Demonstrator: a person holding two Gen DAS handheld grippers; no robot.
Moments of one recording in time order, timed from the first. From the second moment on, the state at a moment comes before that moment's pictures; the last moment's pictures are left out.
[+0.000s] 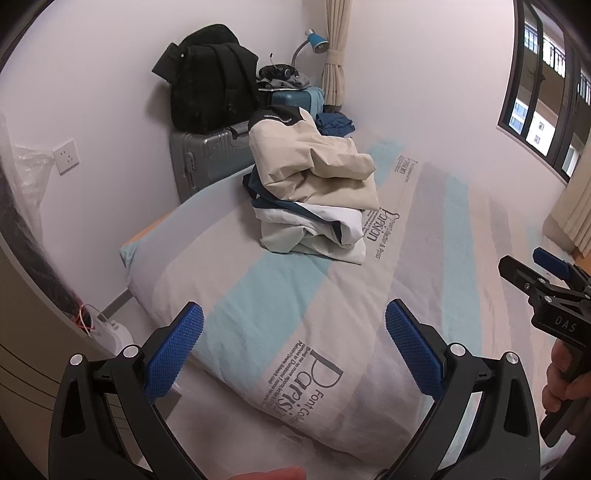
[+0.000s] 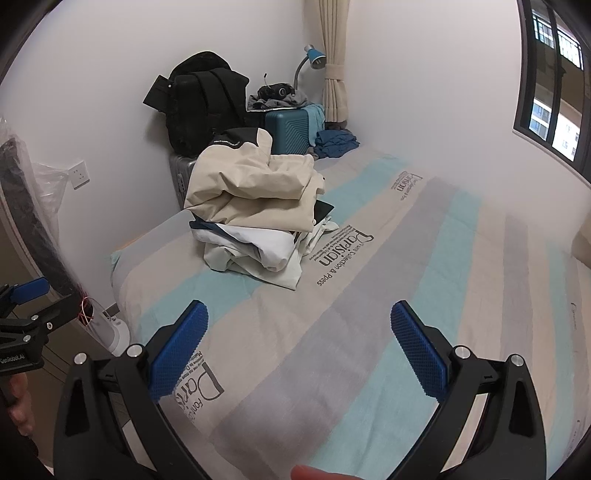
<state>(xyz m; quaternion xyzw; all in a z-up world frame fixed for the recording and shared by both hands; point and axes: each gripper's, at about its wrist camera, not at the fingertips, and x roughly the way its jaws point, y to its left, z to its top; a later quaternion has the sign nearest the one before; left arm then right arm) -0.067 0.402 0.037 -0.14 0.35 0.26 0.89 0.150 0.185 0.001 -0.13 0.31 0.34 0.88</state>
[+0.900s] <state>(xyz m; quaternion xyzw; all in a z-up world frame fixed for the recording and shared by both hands) -0.071 0.406 0.032 -0.17 0.35 0.25 0.89 0.146 0.179 0.004 -0.13 0.31 0.33 0.88</state>
